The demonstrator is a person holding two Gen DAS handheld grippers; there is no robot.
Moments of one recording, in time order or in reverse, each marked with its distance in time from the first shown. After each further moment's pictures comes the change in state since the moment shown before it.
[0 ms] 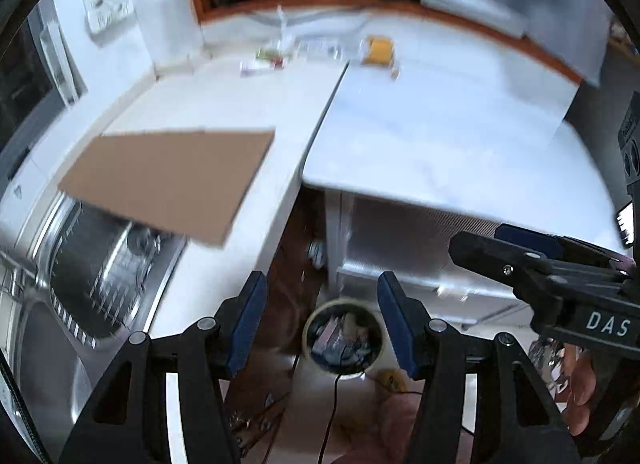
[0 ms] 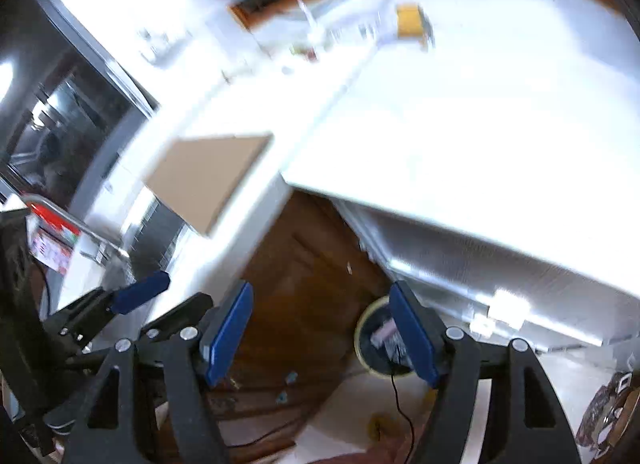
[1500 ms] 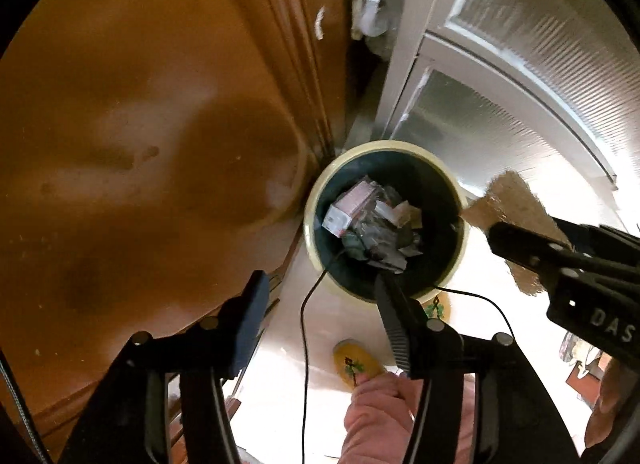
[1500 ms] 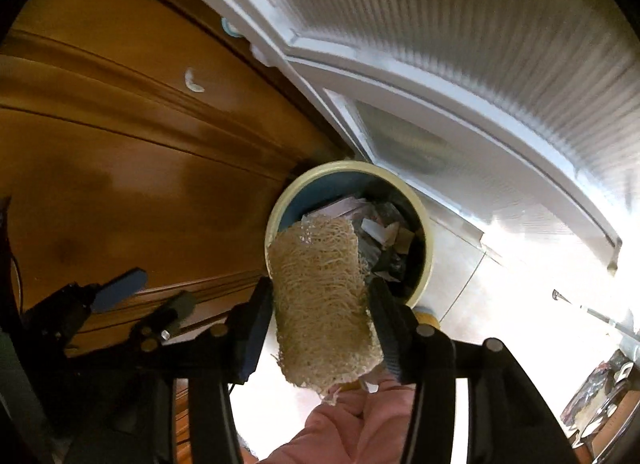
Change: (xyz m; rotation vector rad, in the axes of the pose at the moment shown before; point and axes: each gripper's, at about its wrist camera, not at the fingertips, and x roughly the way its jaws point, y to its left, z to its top) left arm 0.358 0.006 -0.189 -0.156 0.573 0.127; right arm 0.330 -0.152 -0.153 0.025 0.561 -0.115
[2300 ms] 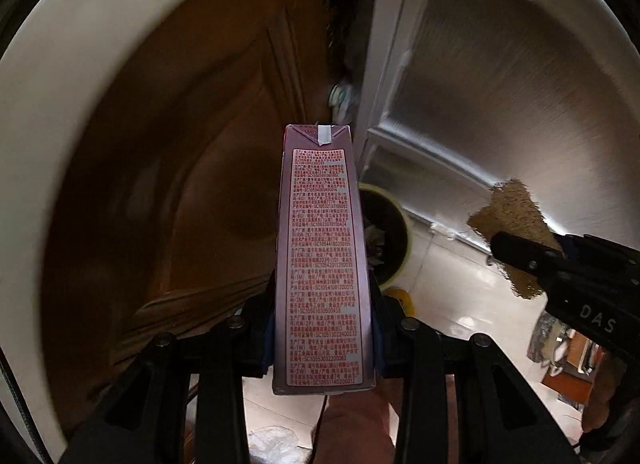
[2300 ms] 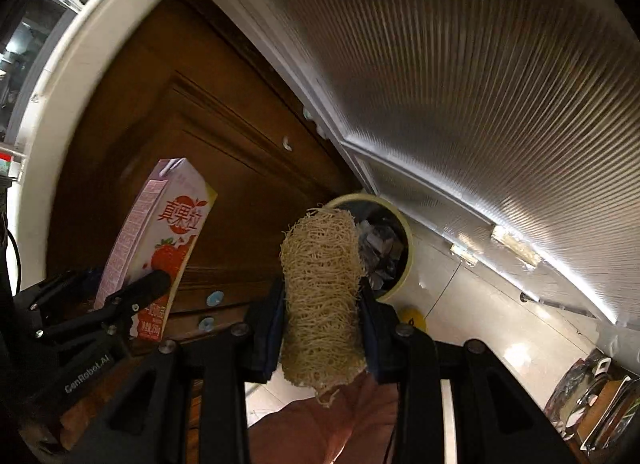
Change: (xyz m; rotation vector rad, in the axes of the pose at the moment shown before) left arm -0.167 0.008 -0.038 -0.013 -0.145 -0.039; right arm -0.164 0.040 -0.038 -0.063 -0.117 -0.005
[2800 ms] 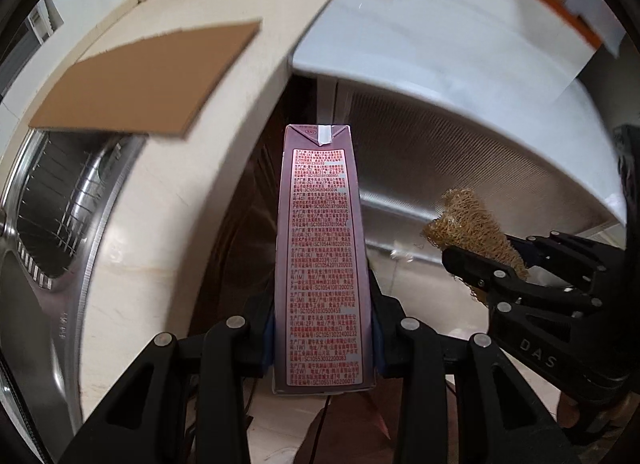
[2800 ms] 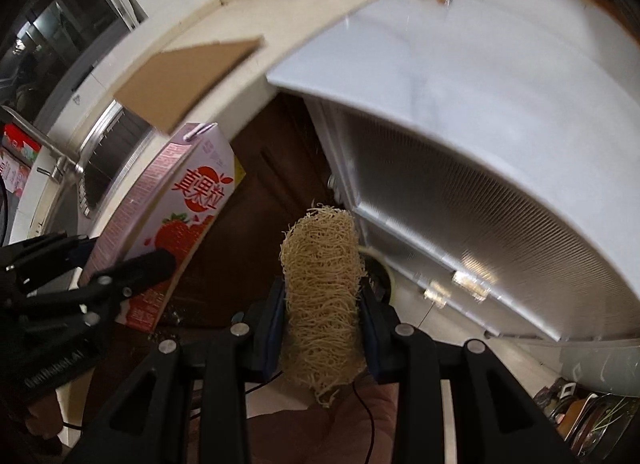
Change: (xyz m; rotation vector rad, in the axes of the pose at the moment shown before) left arm -0.146 -0.003 0.010 0.128 -0.155 -0.092; right arm -0.126 0.074 -0.014 -0.086 -0.176 -0.090
